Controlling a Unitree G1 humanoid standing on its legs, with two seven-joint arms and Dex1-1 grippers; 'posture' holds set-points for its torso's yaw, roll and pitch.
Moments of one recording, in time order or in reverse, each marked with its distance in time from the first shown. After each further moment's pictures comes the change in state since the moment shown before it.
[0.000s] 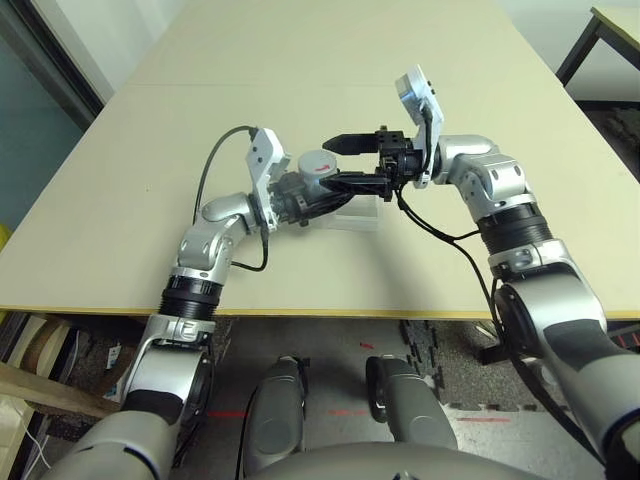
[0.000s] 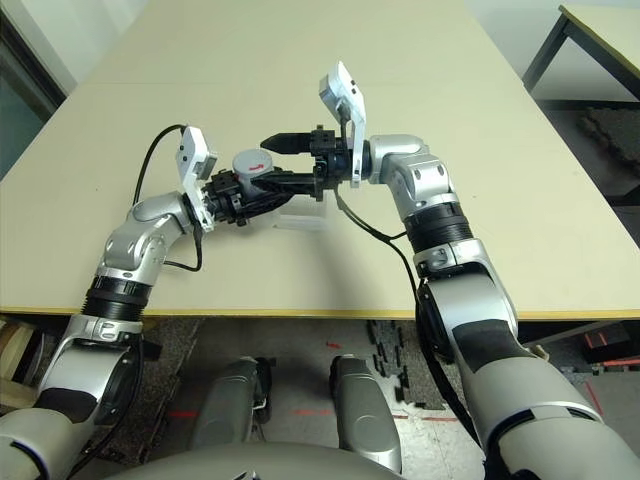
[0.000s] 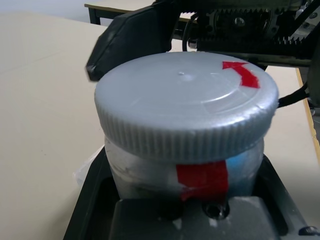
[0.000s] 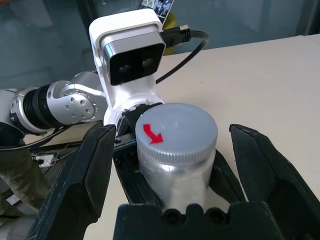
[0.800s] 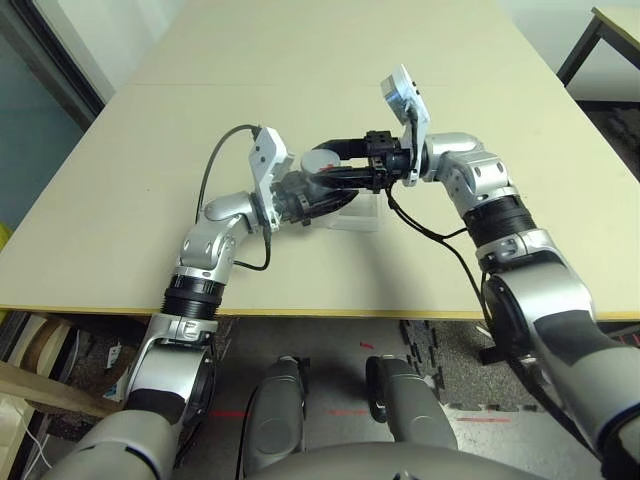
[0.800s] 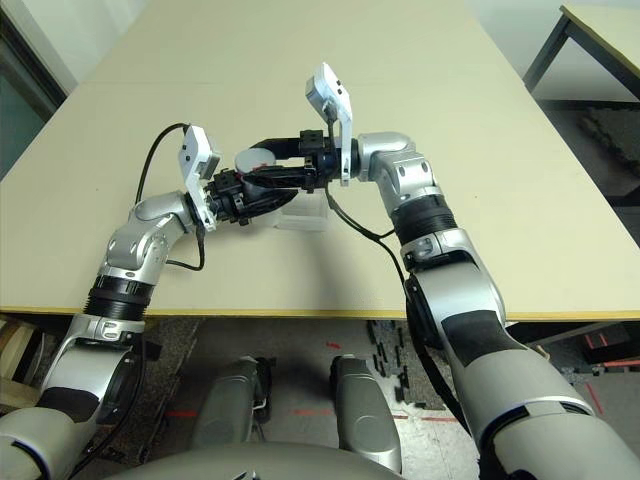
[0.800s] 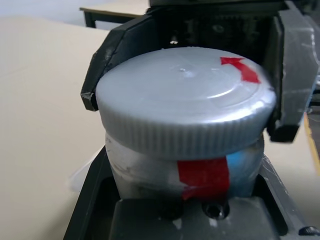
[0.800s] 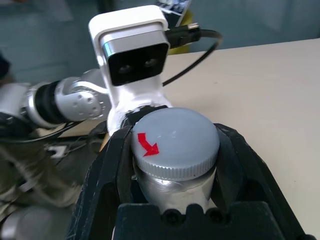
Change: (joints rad) left arm 0.000 -0.019 -0.015 -0.026 0.008 -0.002 -0.002; right arm -0.071 0.009 0.000 0.149 -0.015 -0.076 0.136
